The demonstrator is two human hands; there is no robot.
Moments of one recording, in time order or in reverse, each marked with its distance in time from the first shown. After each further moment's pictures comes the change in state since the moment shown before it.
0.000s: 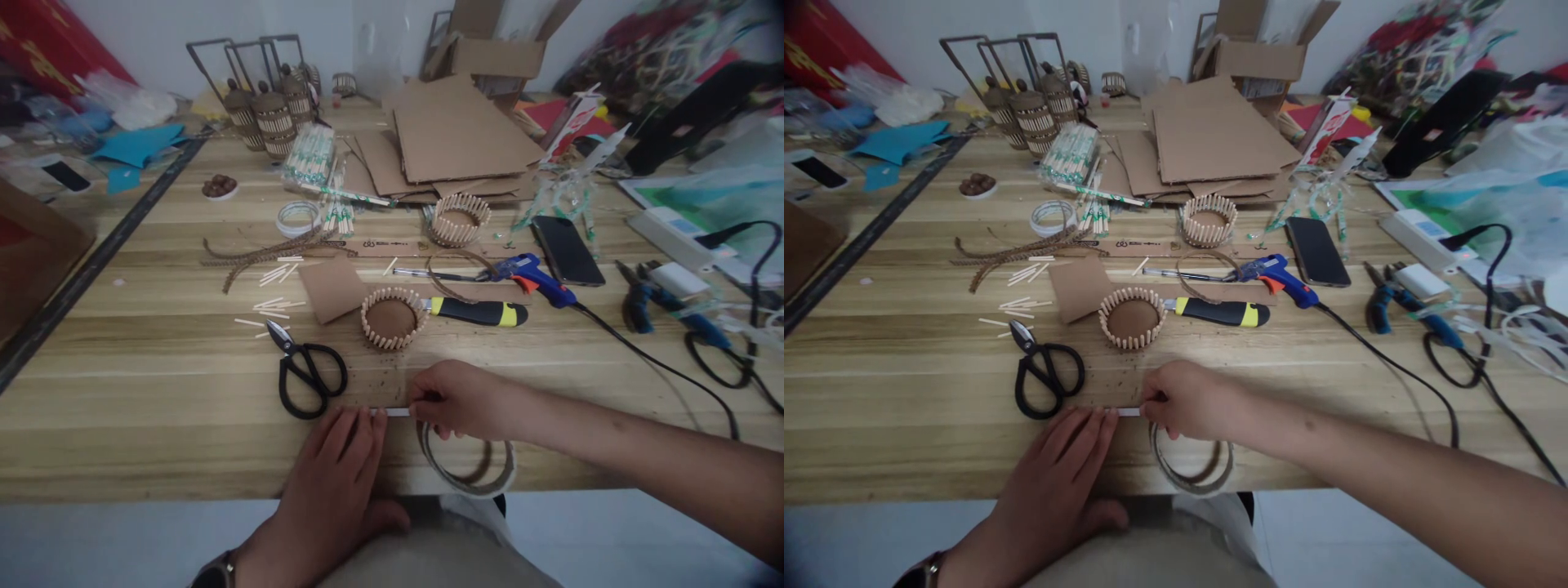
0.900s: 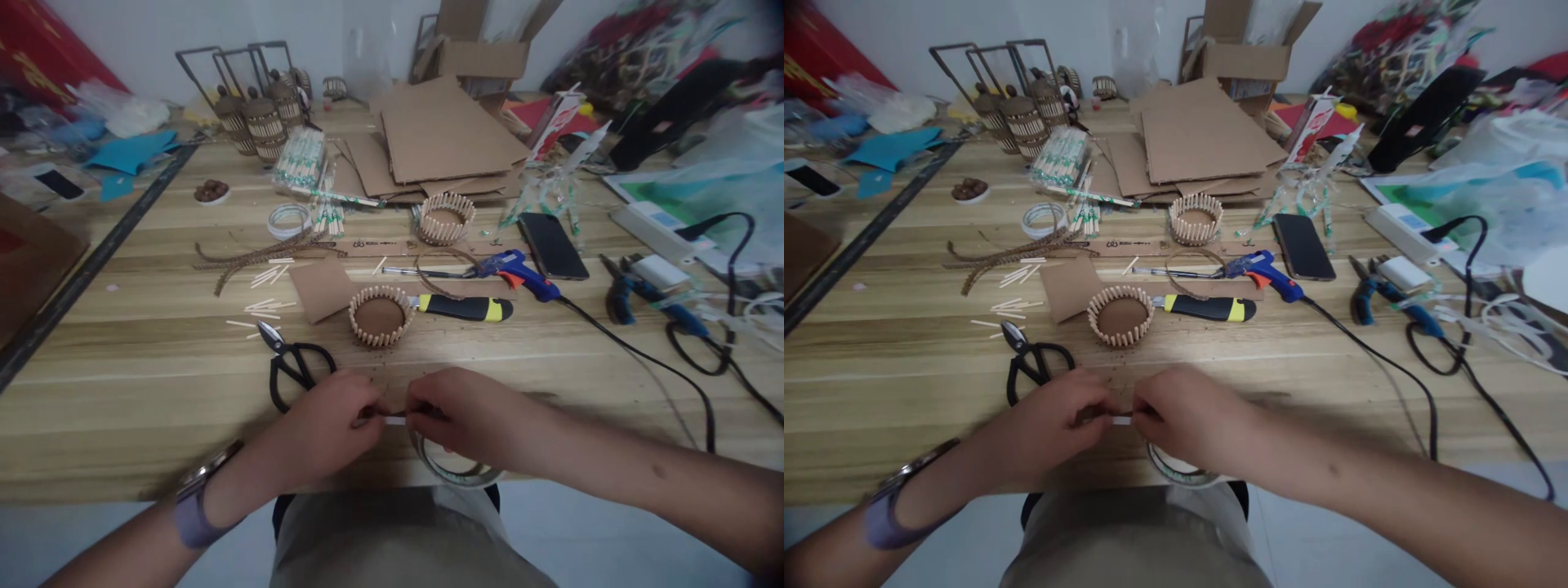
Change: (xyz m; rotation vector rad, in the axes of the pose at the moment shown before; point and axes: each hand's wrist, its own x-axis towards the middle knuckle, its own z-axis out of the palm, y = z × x) left_hand 0.082 -0.041 -0.041 -0.843 -0.471 -0.267; right_hand -0.033 -0.013 0.003 -0.302 0.186 -0.140
